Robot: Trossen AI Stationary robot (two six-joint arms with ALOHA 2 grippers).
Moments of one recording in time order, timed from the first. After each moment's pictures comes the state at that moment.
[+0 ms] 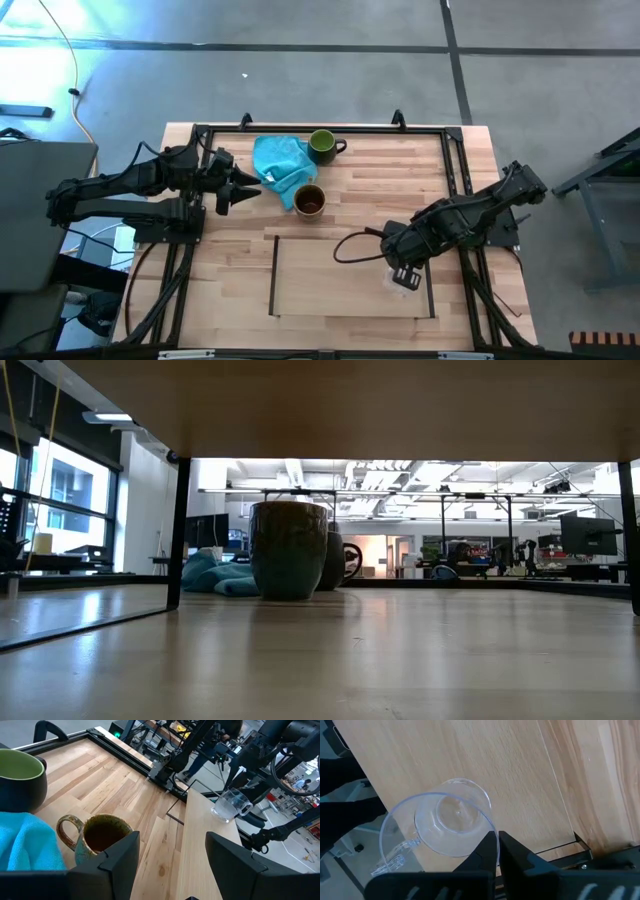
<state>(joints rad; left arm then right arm) 0.29 0.63 0.69 -0.34 0.15 -0.53 0.48 1.60 1.72 -1.53 -0.06 0.90</state>
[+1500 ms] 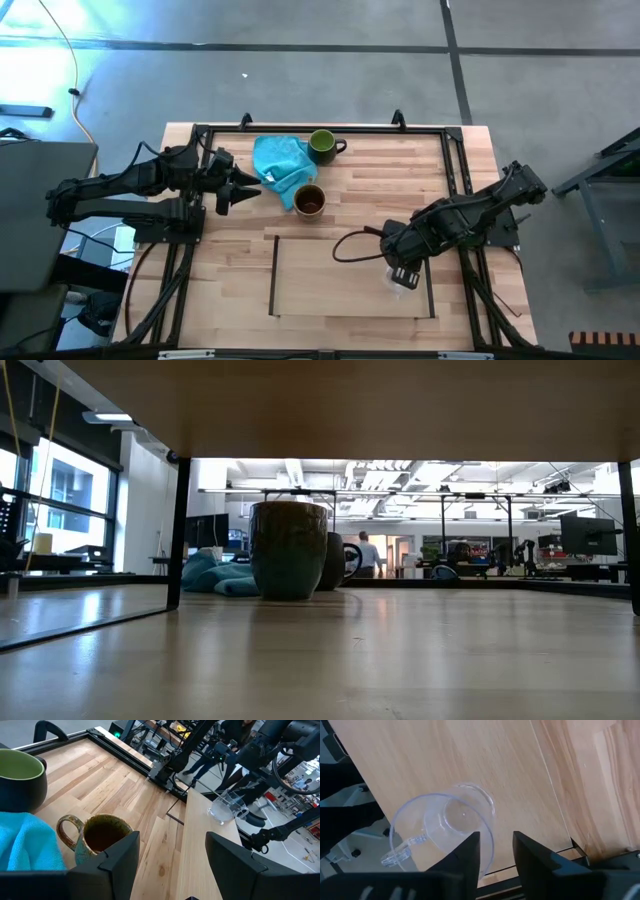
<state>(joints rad) 0.29 0.63 0.69 -0.34 0.15 -0.53 0.48 1.60 1.72 -1.52 -0.04 0.89</state>
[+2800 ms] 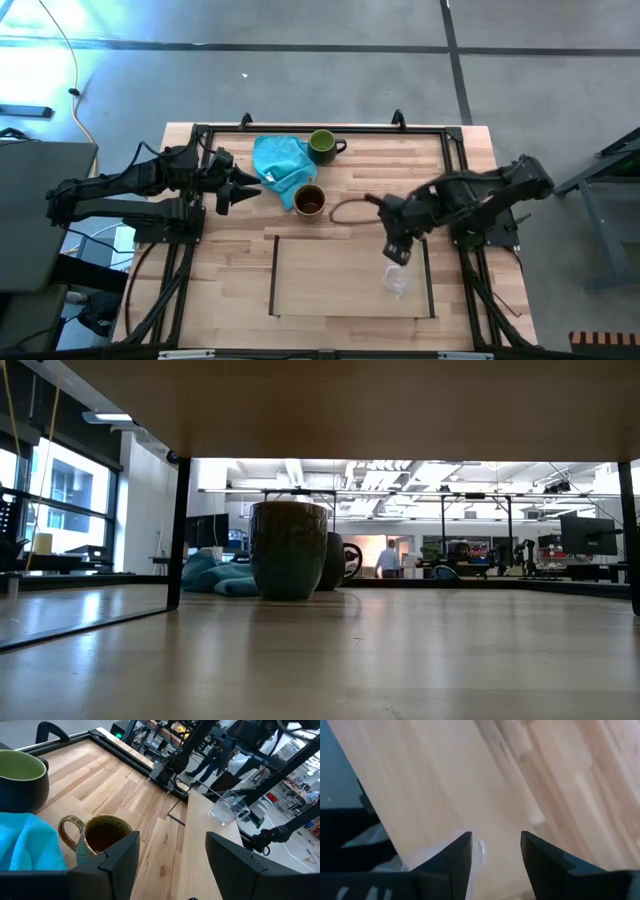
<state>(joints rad) 0.29 0.63 0.69 -0.34 0.14 -0.53 0.33 1.51 1.72 -1.42 0.03 0.83</state>
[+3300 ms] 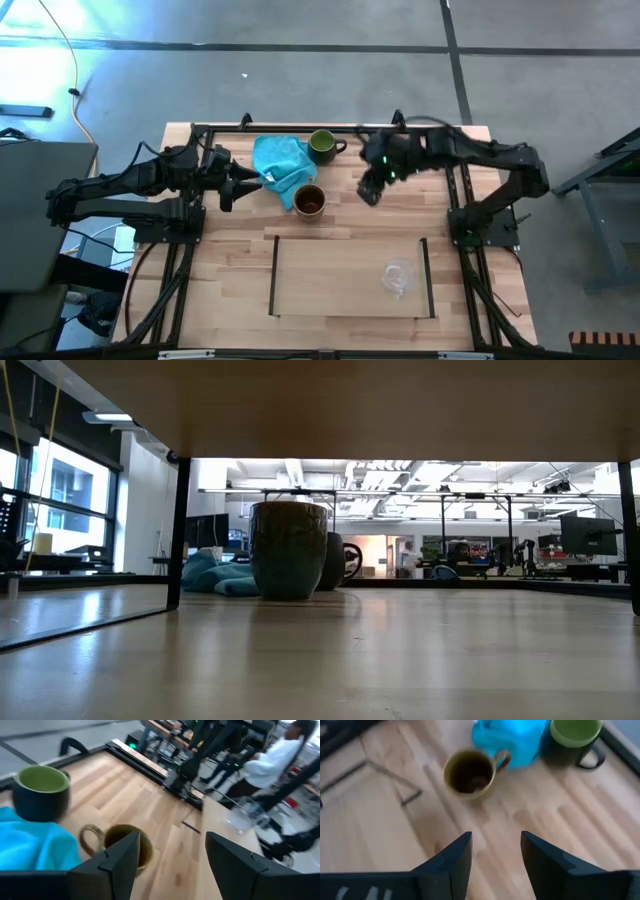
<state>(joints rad) 0.29 0.63 0.69 -0.34 0.04 -0.49 -0.06 1.51 1.72 -1.17 0.10 0.49</state>
